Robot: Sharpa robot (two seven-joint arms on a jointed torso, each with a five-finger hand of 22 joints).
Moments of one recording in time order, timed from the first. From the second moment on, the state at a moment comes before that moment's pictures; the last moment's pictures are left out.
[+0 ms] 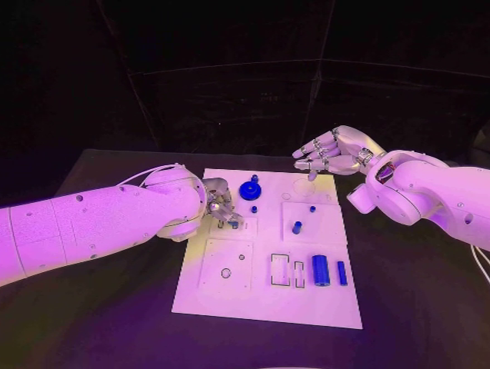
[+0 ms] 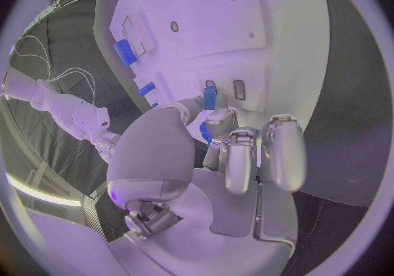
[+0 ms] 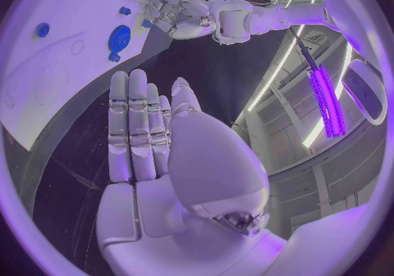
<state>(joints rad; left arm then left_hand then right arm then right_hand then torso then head) 1.35 -0.62 -0.15 1.47 -1.10 -0.02 -0.59 1.22 -0.12 0.53 0.19 0.10 0.88 0.05 0.72 0.50 1.29 -0.03 1.11 1.01 1.47 -0.08 1.57 1.31 0.07 1.46 0.02 1.39 1.30 1.30 -0.89 -0.04 1.49 -0.71 -0.29 0.20 1.56 0.02 -0.21 0.22 0.24 1.04 0.17 0.07 0.07 1.29 0.08 0.07 0.17 1.39 0.02 0.23 0.37 0.18 1.10 0.12 0.58 0.31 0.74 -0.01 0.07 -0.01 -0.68</state>
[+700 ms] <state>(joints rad) 1.35 -0.62 -0.15 1.47 -1.10 0.02 -0.59 1.20 -0.13 0.54 0.18 0.10 0.89 0.04 0.72 0.51 1.30 -0.03 1.12 1.02 1.47 -0.08 1.57 1.31 0.07 1.46 0.02 1.39 1.31 1.30 -0.88 -0.04 1.49 -0.71 -0.28 0.20 1.56 0.02 -0.21 0.22 0.24 1.04 0.17 0.07 0.07 1.29 0.08 0.07 0.17 1.39 0.02 0.23 0.37 0.18 1.10 0.12 0.58 0.31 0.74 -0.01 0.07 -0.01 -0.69</state>
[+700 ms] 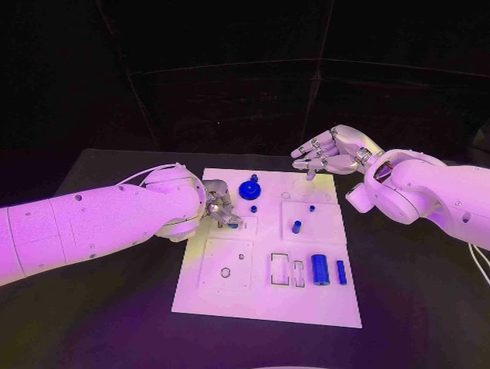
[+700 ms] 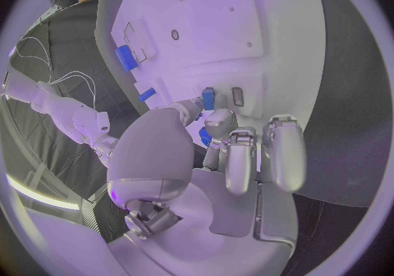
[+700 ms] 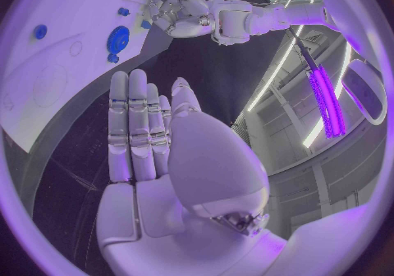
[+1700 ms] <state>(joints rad) 1.35 -0.60 -0.15 1.44 -1.09 0.04 -0.60 1.03 -0.14 0.52 0.16 0.10 0.92 0.02 0.73 0.51 1.32 -0.04 1.16 1.05 1.47 -0.09 1.57 1.31 0.07 1.46 0.02 1.40 1.31 1.30 -0.88 -0.04 1.49 -0.71 -0.28 0.20 1.56 0.02 -0.22 0.22 0.24 1.04 0.17 0.07 0.07 1.28 0.09 0.07 0.16 1.39 0.02 0.22 0.37 0.18 1.10 0.12 0.57 0.31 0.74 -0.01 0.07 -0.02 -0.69</state>
